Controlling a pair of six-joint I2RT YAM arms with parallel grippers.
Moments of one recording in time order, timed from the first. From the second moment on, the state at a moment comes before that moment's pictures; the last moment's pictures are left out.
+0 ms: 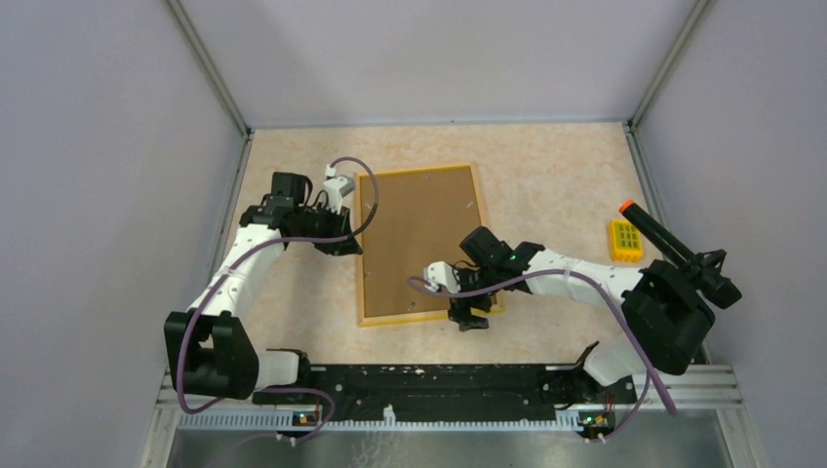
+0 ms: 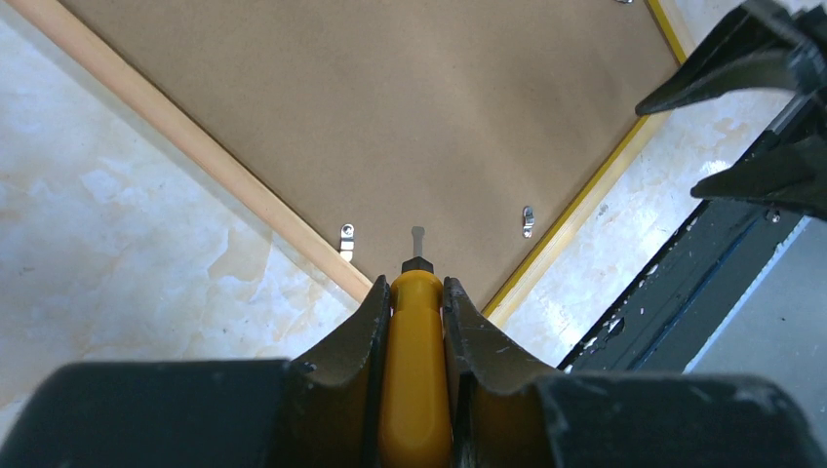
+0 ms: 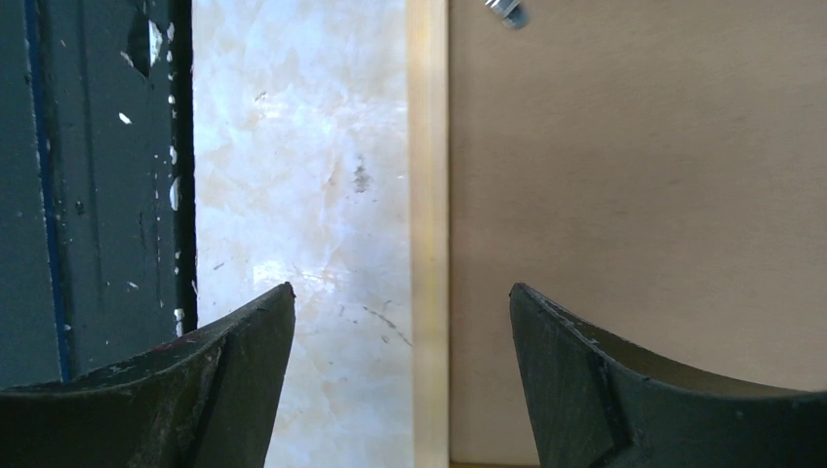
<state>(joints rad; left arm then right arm) -0.09 1.30 1.02 -0.73 0.67 0.23 0.81 1.45 0.86 -0.51 -0.53 -0.70</state>
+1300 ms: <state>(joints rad) -0.12 1.49 1.10 -0.58 0.37 0.37 0.90 1.75 0.98 -0.13 -0.13 -0.49</state>
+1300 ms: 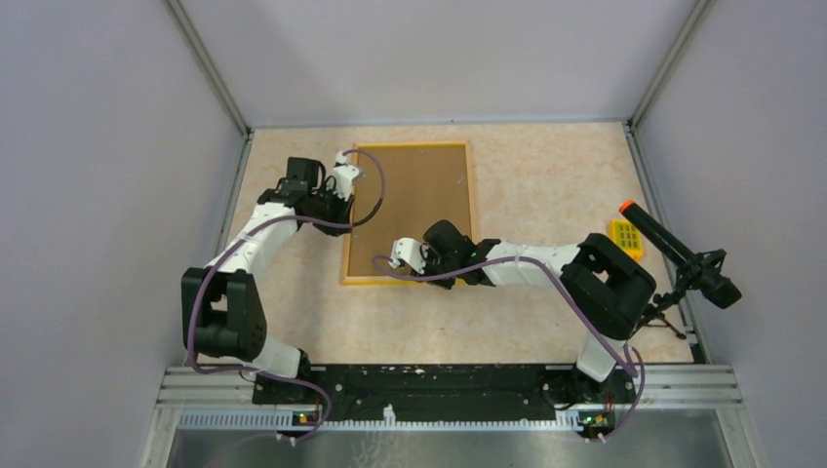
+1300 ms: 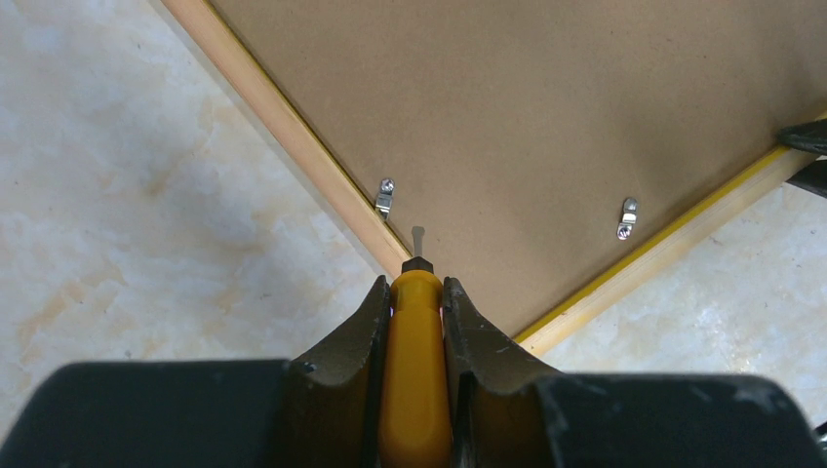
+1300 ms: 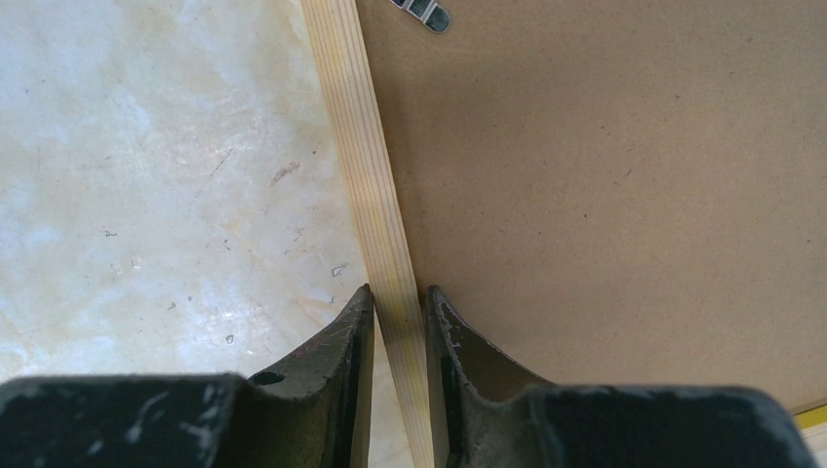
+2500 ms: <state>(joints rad) -0.14 1.61 1.13 -0.47 0.26 0.37 0.90 1.79 1.04 -0.19 -0.11 -0.50</state>
